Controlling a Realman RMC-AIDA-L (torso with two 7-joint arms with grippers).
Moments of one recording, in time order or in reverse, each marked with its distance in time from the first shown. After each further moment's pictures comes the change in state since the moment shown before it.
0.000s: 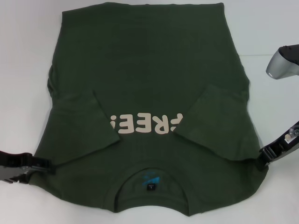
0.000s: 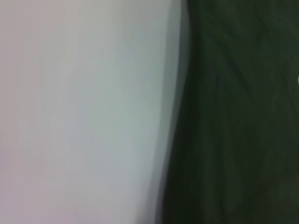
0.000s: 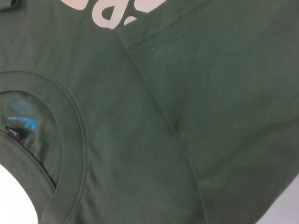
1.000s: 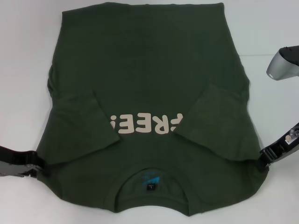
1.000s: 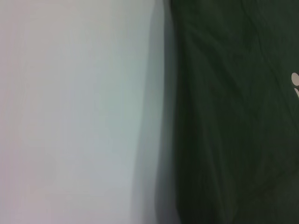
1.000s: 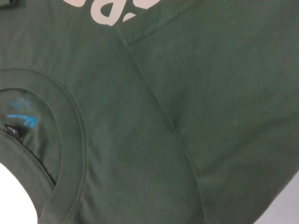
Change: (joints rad) left arm -0.022 -0.002 0.027 -0.020 0.007 -0.024 0.012; right arm -0.003 -0.001 0.000 0.003 0.000 0.000 -0.002
